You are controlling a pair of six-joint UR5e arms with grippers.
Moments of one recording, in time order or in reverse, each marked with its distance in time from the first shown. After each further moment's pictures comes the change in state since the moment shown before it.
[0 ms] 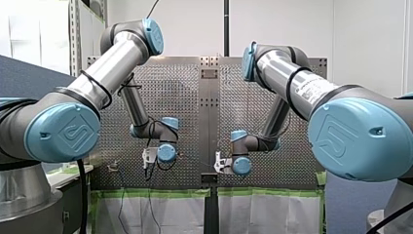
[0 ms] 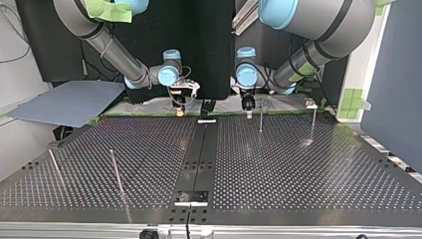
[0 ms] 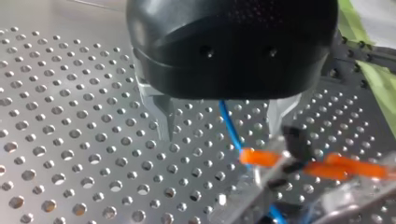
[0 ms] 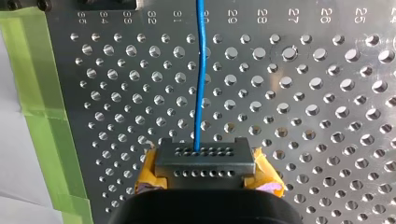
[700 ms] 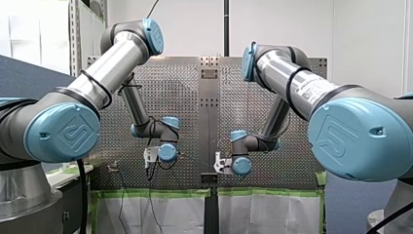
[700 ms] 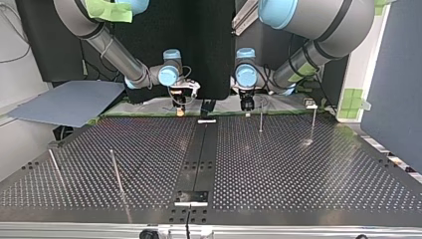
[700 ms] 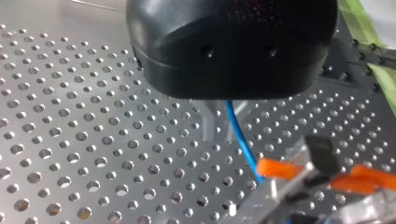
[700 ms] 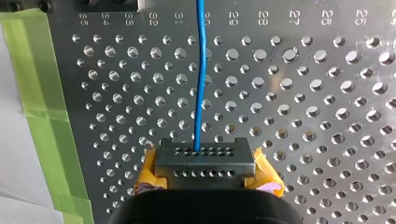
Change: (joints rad) left arm -0.003 0.000 0.006 0.005 0.005 -0.024; right arm 0.002 0.000 0.000 0.001 0.000 0.000
